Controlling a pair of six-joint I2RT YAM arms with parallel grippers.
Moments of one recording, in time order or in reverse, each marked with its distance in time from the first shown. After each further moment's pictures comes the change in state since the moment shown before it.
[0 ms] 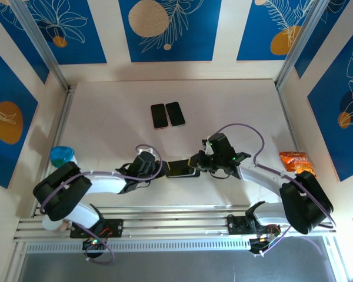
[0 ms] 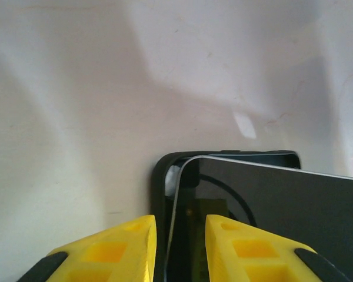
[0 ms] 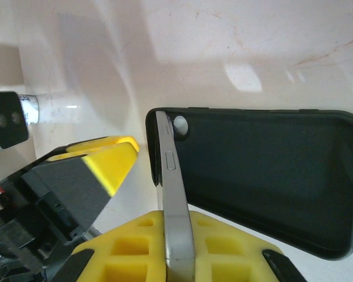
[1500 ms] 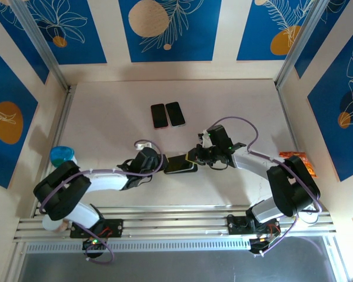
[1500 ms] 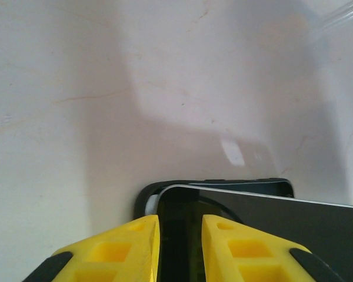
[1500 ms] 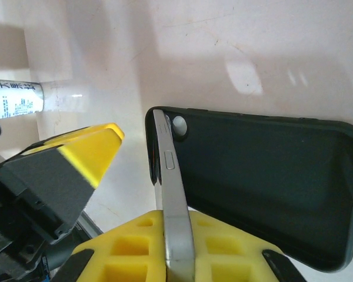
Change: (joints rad) left arm 0.004 0.003 0.074 -0.058 -0.150 -0.004; right arm -0.075 0.167 0.117 -0.012 -0.128 -0.131
